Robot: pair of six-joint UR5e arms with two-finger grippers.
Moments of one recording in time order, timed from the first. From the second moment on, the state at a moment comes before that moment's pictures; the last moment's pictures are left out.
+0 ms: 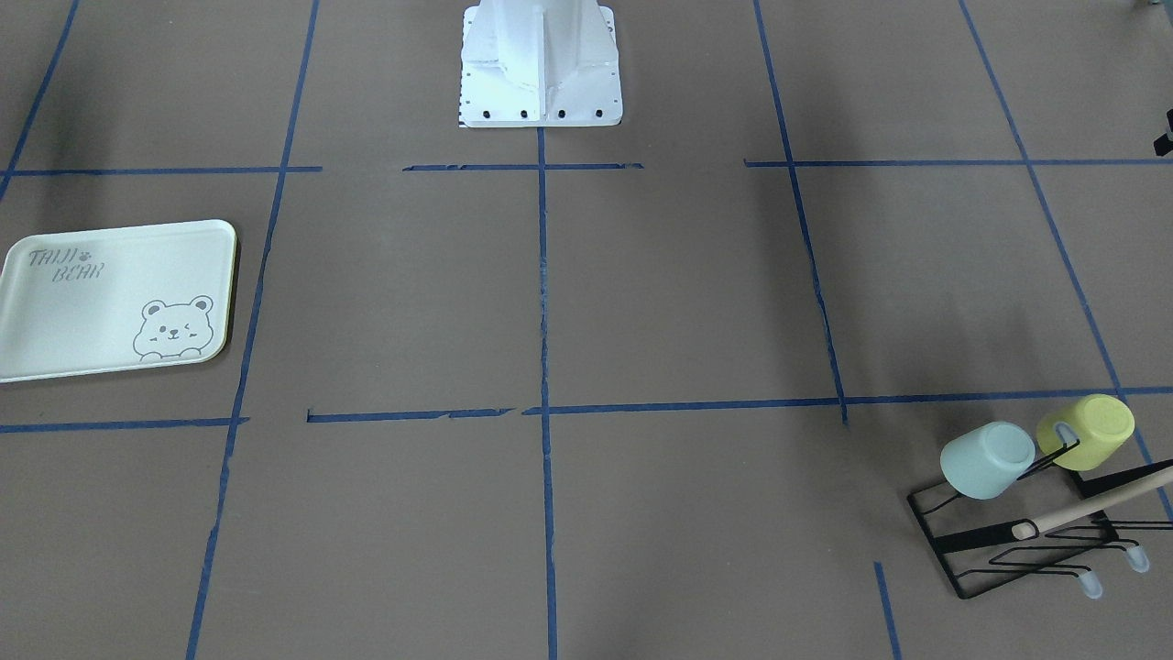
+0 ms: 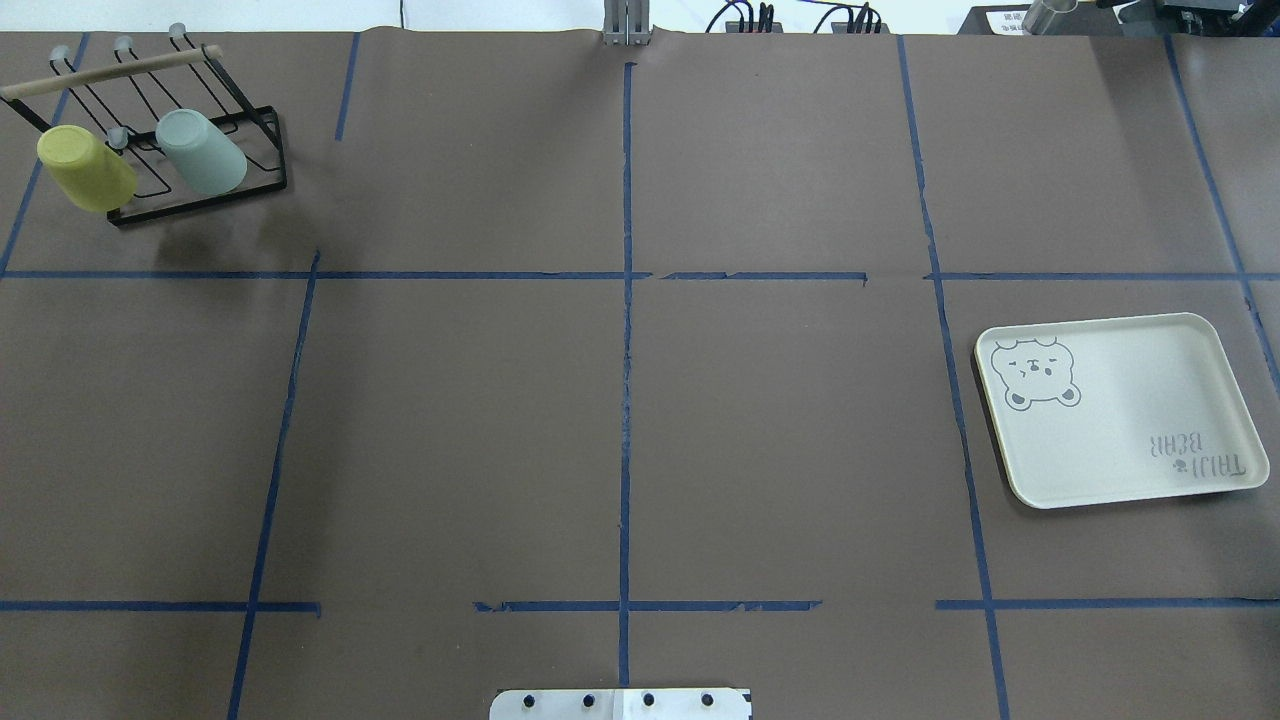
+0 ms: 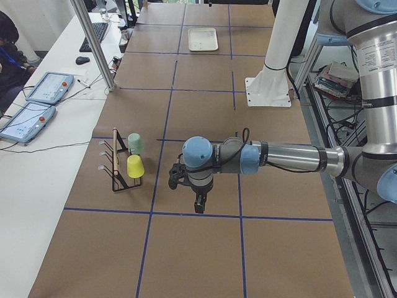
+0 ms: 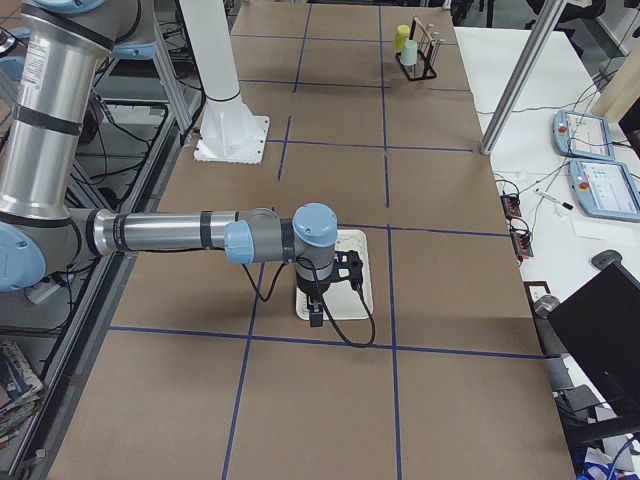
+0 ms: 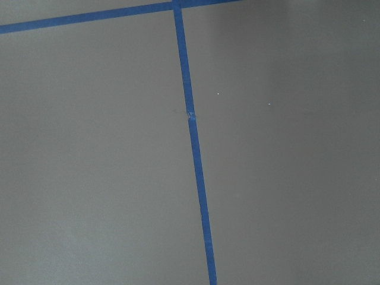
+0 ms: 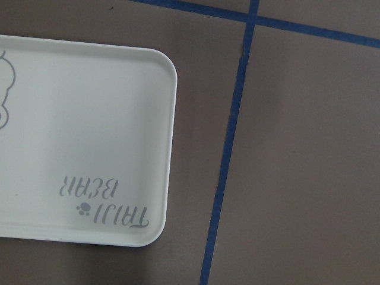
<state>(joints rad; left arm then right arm) -1.52 -1.32 -1.89 -1.47 -2.37 0.13 1.43 -1.87 1.92 -1.52 2.28 0.00</state>
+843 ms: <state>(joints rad) -1.52 -1.39 -1.89 -1.50 -2.37 0.12 1.43 -1.87 1.94 -1.52 2.28 0.01</state>
